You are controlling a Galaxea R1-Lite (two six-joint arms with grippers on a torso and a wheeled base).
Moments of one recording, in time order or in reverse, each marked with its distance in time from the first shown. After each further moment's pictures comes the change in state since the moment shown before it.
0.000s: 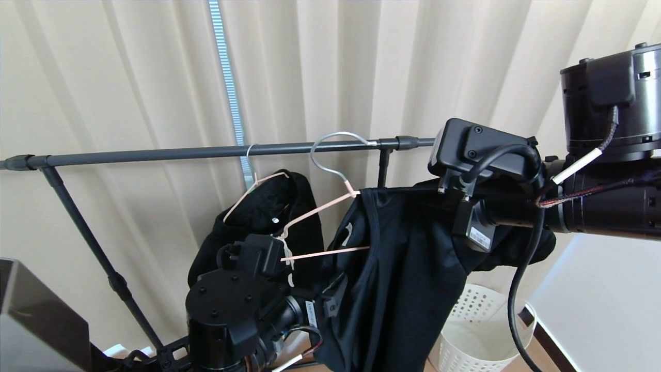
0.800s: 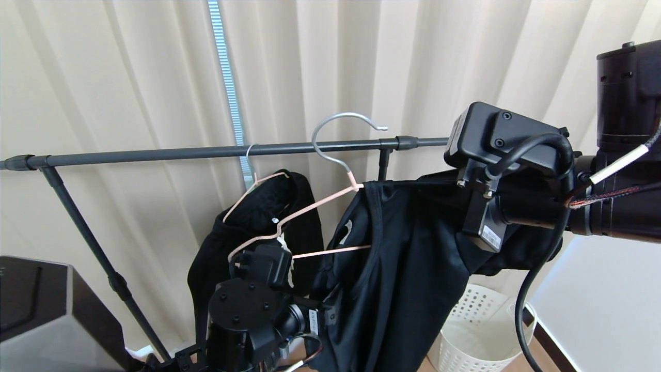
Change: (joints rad) left arm -0.005 0.063 0.004 0.000 0.059 0.050; right arm 0.029 -0.048 0.025 -0.030 -0.010 0.024
